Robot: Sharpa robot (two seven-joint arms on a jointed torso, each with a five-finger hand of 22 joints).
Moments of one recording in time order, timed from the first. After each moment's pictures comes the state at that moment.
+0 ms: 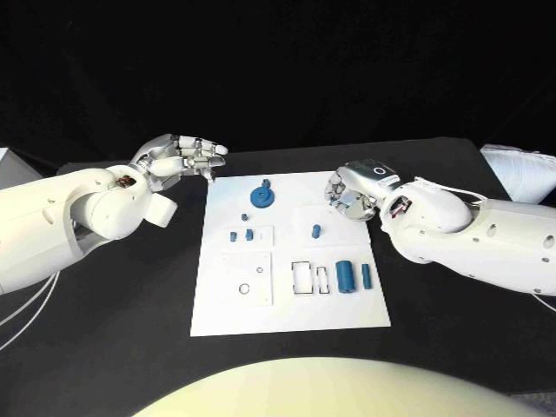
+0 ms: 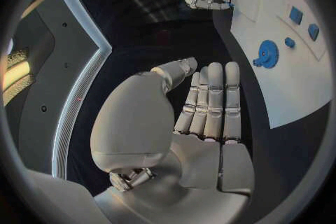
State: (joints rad) left arm 1.17 -0.89 -0.01 1.39 -0.21 -0.05 0.26; left_hand 1.35 -0.20 0.61 -0.06 0.20 0.87 0.19 0.27 0.37 0.91 0.12 0.60 0.28 0.98 0.05 1.03 0.53 0.17 0.83 0.15 0.94 0.77; right arm 1.20 -0.82 -0.19 1.54 -1.69 -0.48 -0.23; right_hand 1.36 -0.20 0.67 -0.04 0.23 1.14 0.12 0.21 0.36 1.29 0.10 0.08 0.09 1.46 -0.03 1.25 1.13 0.11 1.39 0.06 1.20 1.09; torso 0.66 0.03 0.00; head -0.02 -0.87
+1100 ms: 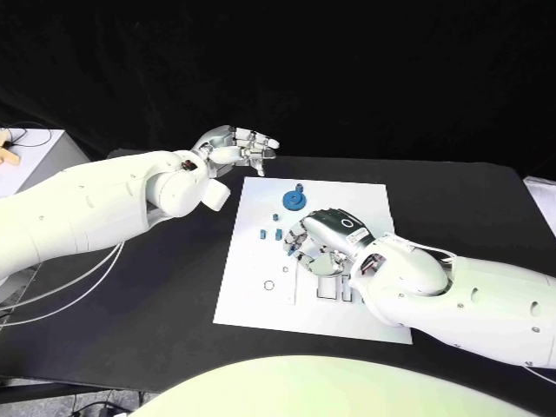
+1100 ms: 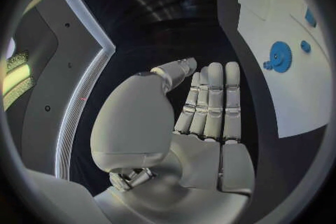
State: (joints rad) left arm 1.17 -0.76 -0.01 1.27 -0.21 -0.05 0.26; left_hand 1.35 -0.20 0.61 -0.06 0.20 0.86 0.20 0.27 0.36 0.91 0.12 0.60 0.28 0.98 0.05 1.03 0.52 0.17 0.83 0.15 0.94 0.77; right arm 1.08 -0.66 -0.20 1.67 -1.67 -0.52 -0.18; right_hand 1.37 -0.19 0.67 -0.05 0.23 1.14 0.12 0.21 0.36 1.29 0.10 0.07 0.10 1.47 -0.03 1.25 1.12 0.11 1.39 0.06 1.21 1.08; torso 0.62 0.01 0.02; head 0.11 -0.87
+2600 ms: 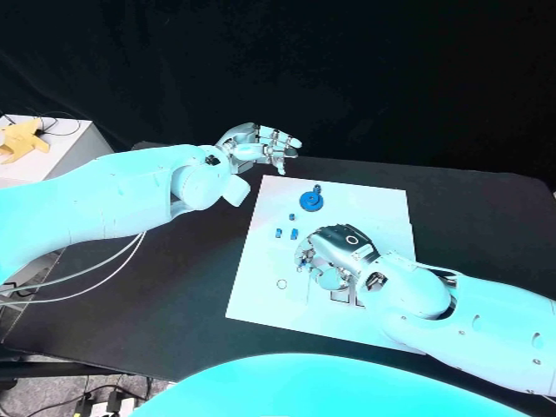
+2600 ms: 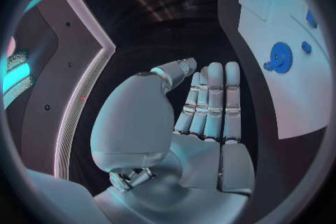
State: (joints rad) left arm 1.17 -0.76 -0.01 1.26 -0.20 -0.04 0.26; left_hand 1.35 -0.20 0.61 -0.06 0.20 0.86 0.20 0.27 0.36 0.91 0.13 0.60 0.28 0.98 0.05 1.03 0.52 0.17 0.83 0.15 0.94 0.77; right arm 1.04 -0.61 -0.21 1.63 -1.79 -0.47 -0.24; right_hand 1.36 -0.19 0.67 -0.05 0.23 1.14 0.12 0.21 0.36 1.30 0.09 0.07 0.10 1.46 -0.03 1.25 1.12 0.11 1.39 0.06 1.21 1.09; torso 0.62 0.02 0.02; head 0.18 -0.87
